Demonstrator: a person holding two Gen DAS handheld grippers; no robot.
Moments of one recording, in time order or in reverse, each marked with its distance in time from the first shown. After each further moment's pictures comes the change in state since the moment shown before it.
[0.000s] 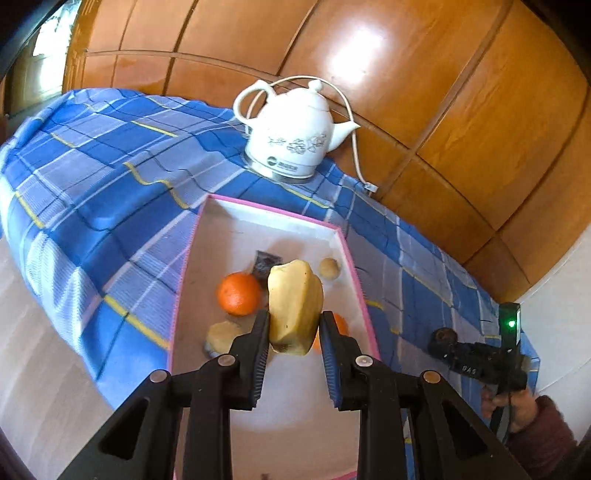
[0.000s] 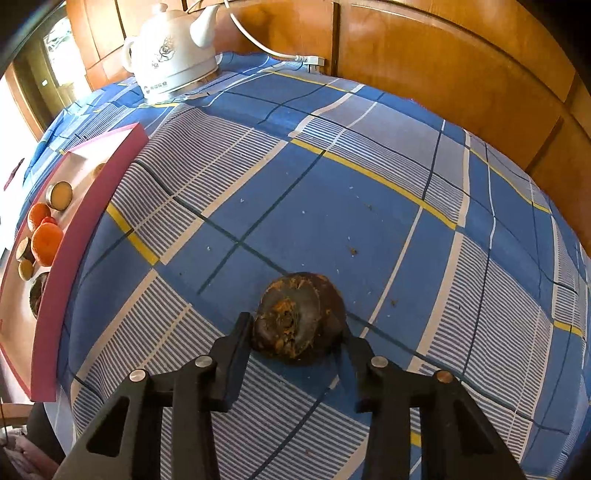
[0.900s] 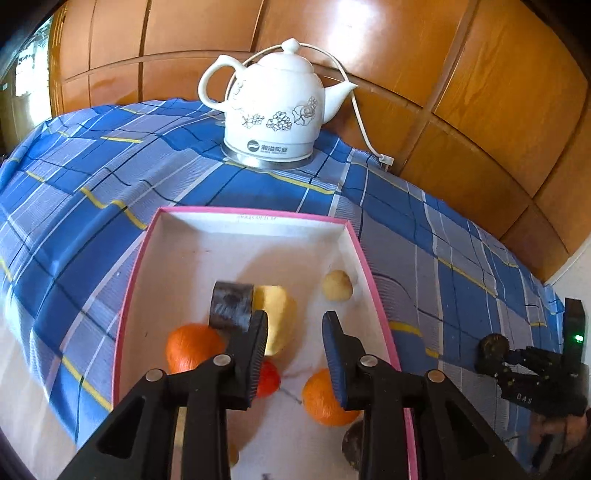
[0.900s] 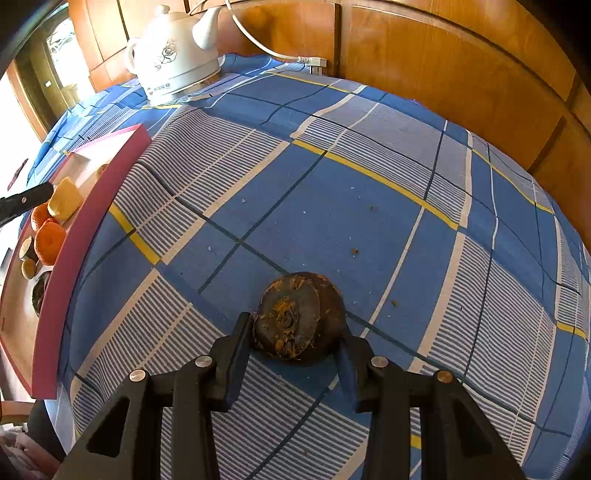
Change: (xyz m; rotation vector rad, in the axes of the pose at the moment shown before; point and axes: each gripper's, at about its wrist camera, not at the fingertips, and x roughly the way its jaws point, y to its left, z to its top) left arm 0.082 -0.032 0.021 0.130 0.058 0.139; right arm -0.003 0.000 -0.001 -0.006 -0.007 0.013
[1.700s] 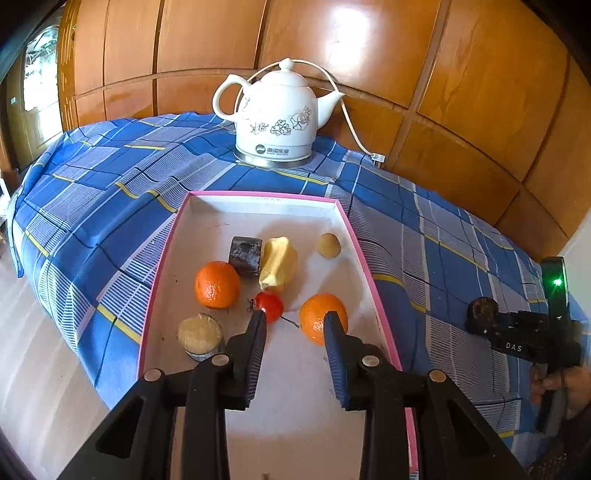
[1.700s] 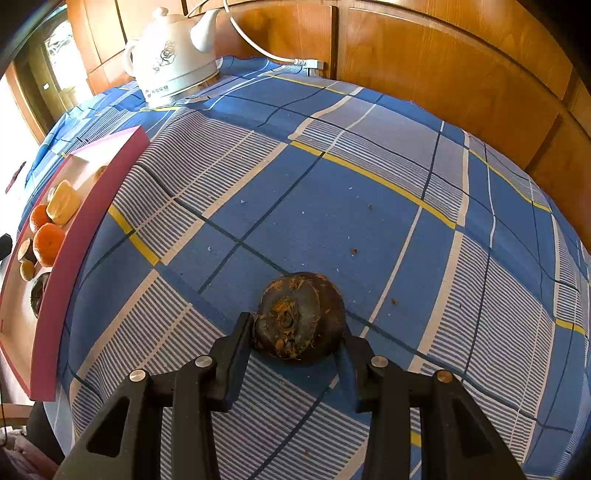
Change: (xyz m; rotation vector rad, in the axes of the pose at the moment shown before) left arm -0.049 -0.012 -0.046 0.030 -0.048 0.043; right arm -0.001 0.000 -0.002 0.008 -0.011 -0.007
